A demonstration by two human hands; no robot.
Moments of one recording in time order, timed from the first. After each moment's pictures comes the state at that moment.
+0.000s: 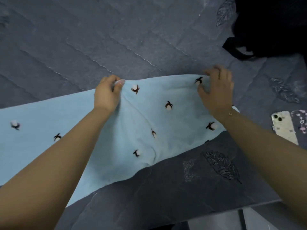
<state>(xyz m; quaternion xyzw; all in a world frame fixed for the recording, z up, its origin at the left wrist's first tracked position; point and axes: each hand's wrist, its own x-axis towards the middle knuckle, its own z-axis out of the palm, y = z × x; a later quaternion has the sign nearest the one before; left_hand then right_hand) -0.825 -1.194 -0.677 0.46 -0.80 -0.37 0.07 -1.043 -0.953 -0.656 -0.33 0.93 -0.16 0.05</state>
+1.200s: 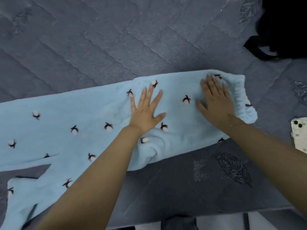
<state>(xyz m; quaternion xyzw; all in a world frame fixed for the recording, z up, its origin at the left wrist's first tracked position) -0.806 -1.118 -0.699 0.28 -0.91 -0.27 -0.16 -1.014 -0.956 -0.679 -0.46 0.87 0.03 0.18</state>
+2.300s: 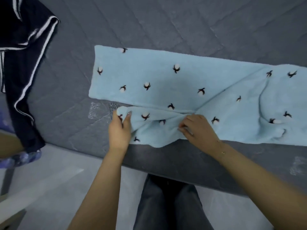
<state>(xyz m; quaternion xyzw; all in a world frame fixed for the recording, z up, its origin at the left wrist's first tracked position) -0.330 -1.199 -0.607 0.68 -0.57 -0.42 0.18 -0.578 -1.100 -0.624 -0.67 0.67 -0.13 0.31</state>
